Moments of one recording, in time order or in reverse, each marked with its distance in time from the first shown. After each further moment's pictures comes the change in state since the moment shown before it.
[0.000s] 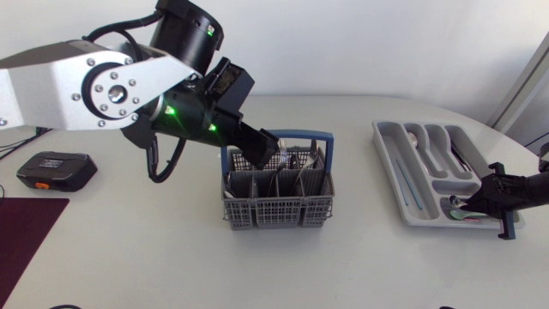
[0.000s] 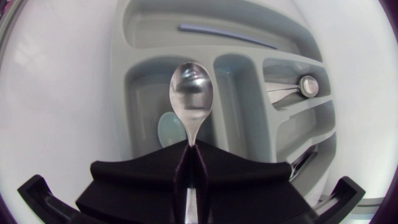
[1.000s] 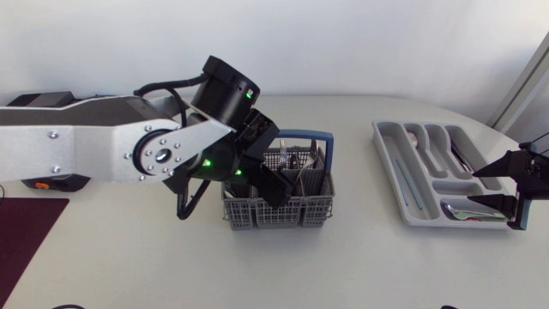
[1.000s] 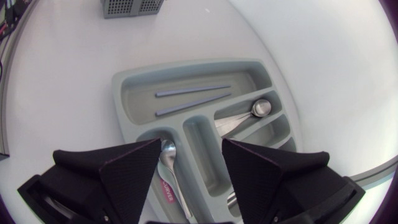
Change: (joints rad) left arm -0.112 0.058 -0.129 0.131 -0.090 -0.005; right arm -0.016 -0.335 -0.142 -0.026 -0.218 0.207
